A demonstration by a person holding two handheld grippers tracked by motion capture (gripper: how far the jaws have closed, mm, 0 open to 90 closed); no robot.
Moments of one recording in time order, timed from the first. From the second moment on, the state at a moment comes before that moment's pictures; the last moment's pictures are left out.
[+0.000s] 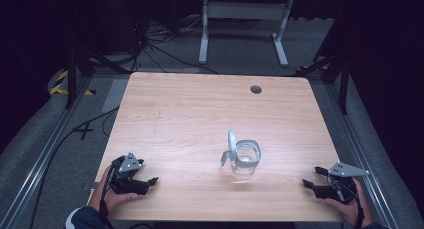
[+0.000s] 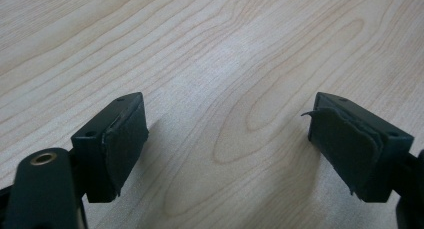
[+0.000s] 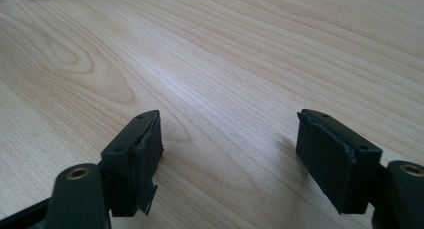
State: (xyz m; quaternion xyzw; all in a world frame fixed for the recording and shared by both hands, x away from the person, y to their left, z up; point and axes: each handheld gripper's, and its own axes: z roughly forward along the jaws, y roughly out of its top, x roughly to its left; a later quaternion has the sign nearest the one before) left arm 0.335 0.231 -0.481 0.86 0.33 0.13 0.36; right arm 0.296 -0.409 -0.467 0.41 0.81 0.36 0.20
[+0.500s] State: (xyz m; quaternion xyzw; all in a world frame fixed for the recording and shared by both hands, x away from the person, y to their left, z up) left arm 0.334 0.231 -0.481 0.86 0.34 0.14 0.36; right arm 0.297 -0.410 -0.467 0.41 0.81 0.36 0.20
